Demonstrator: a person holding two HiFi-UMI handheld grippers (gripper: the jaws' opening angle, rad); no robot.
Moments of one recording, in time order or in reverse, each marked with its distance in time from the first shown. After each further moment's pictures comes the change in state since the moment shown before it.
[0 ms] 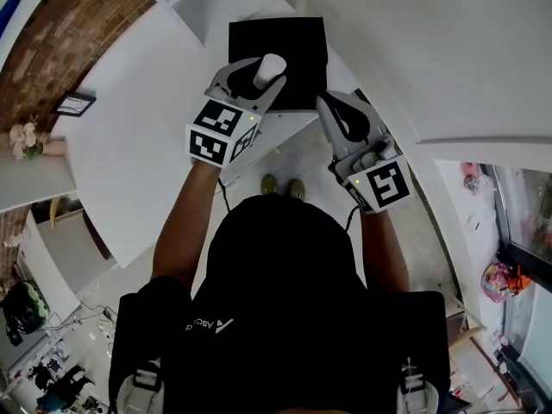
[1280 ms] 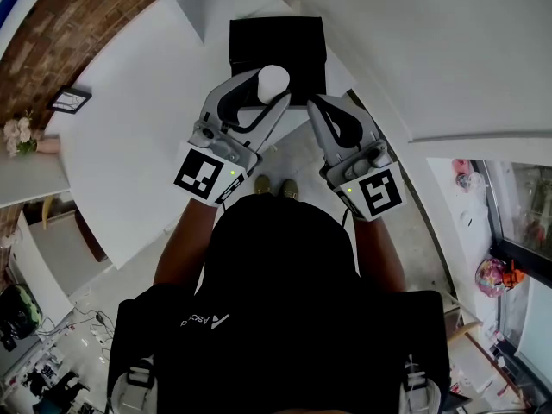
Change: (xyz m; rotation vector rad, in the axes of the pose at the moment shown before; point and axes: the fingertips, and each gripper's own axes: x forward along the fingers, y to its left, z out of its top) left arm -0.089 -0.046 0.067 0.007 -0.513 -0.068; right arm 0.002 0.040 0.020 -0.031 -0.013 0.000
